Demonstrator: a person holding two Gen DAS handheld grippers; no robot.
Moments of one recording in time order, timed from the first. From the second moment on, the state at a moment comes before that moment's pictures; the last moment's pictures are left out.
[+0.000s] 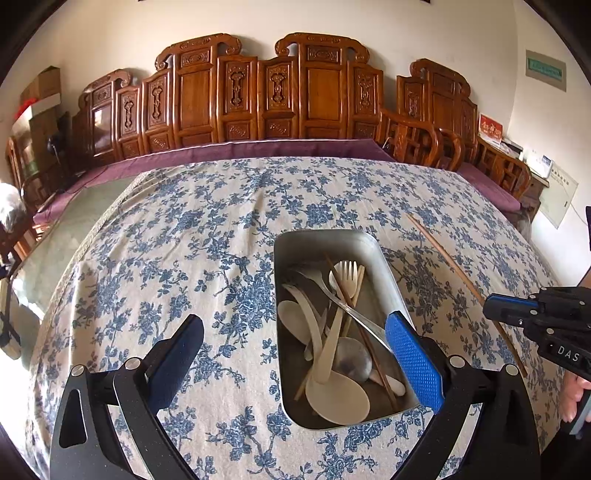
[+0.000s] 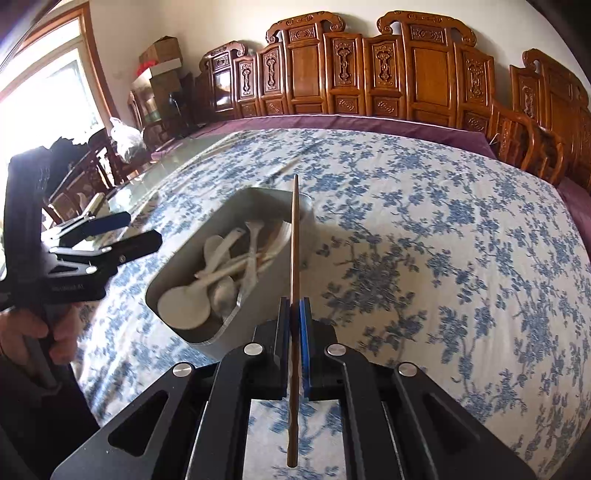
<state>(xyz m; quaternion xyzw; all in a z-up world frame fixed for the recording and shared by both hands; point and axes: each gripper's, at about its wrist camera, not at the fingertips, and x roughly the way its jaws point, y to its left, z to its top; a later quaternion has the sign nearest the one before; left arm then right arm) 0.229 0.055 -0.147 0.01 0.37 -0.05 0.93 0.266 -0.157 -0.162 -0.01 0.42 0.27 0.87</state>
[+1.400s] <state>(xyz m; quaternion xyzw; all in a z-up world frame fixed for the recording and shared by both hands) 0.240 0.114 -0.134 -0.03 0.36 0.00 0.93 0.307 -0.037 -0.205 0.00 0.46 0.29 0.84</state>
